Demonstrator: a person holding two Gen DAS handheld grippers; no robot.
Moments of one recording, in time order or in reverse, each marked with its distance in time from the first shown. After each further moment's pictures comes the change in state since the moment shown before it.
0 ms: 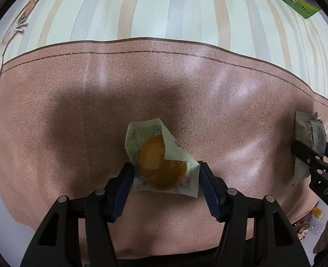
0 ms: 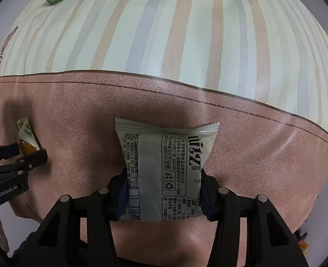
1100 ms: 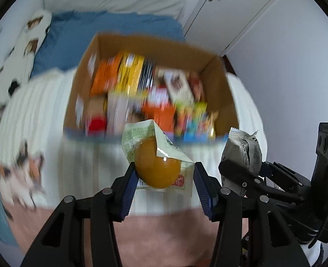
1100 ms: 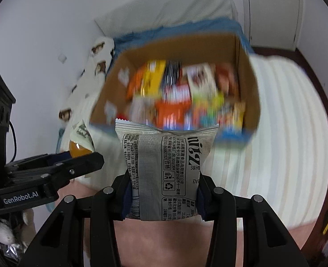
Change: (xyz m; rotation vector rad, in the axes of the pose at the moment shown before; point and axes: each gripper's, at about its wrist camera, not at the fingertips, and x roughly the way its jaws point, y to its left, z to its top) left arm -0.266 -0.038 0.181 0.079 -0.347 -0.300; right arm -0.261 -0.057 0.166 0.040 -0.383 0.314
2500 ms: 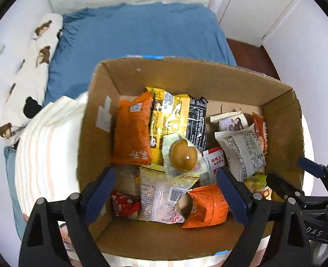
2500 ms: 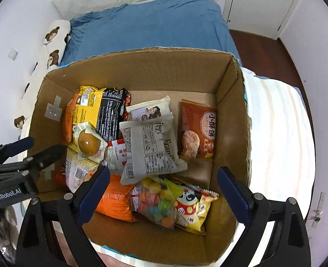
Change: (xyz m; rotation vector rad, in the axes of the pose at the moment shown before) left arm 0.109 0.047 0.121 -0.014 0.081 0.259; right arm 0.129 -0.053 0.122 0.049 0.196 -0.243
